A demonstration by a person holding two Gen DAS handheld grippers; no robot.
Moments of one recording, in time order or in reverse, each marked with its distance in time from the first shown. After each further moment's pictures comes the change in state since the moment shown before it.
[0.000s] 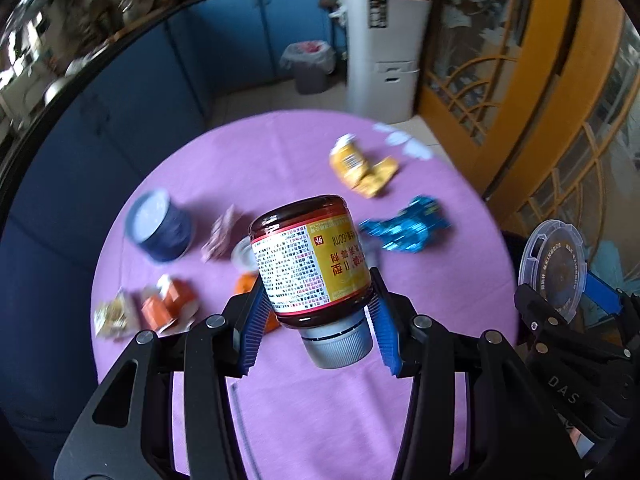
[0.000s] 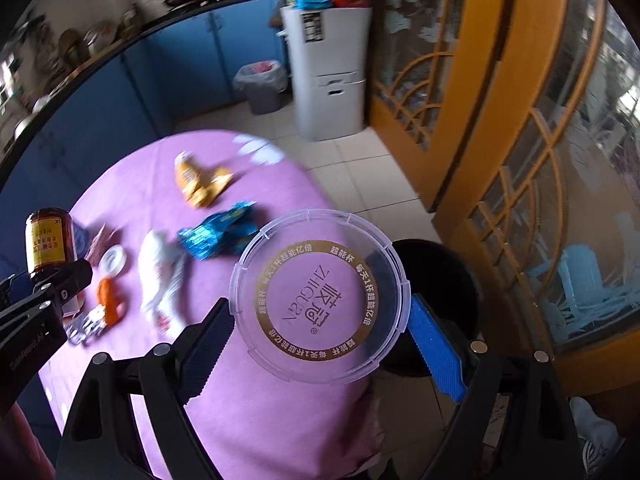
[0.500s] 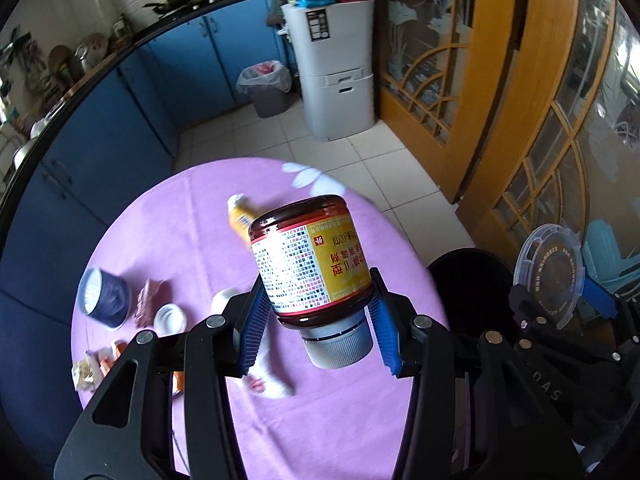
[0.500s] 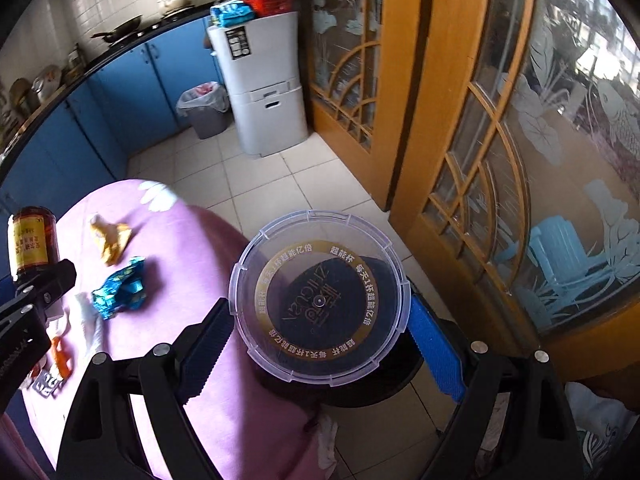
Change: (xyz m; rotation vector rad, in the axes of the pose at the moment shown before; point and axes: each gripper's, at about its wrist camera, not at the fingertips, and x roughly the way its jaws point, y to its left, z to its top) left arm 0.018 -0.106 0.045 0.134 -0.041 -0.033; right arm 0.025 -0.092 0.020 0.158 -0.021 -0.093
